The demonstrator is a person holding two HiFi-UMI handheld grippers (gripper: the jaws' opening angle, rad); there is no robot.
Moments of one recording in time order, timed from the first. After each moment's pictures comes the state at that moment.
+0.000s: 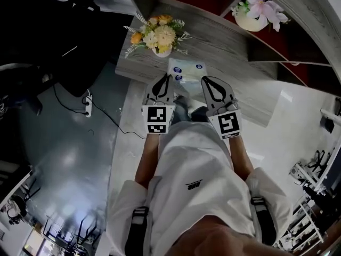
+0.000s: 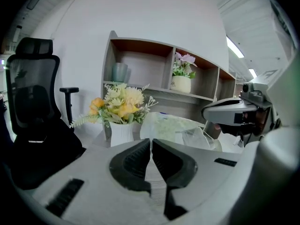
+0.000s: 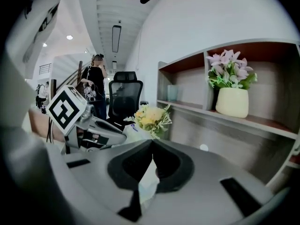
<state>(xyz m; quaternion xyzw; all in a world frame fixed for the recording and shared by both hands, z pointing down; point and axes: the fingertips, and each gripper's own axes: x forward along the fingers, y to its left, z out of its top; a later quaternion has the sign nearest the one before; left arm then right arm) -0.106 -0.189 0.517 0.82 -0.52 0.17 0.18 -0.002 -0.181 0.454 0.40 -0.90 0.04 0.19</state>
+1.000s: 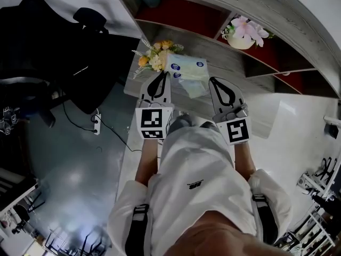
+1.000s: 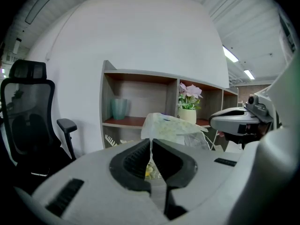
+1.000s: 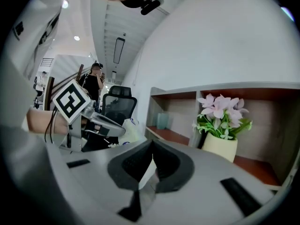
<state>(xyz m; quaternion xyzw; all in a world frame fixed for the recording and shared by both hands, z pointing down) -0.118 -0.256 0.390 0.83 -0.53 0.12 0.10 0.008 -0.225 0.341 0.44 -0.89 -0.04 0.11</state>
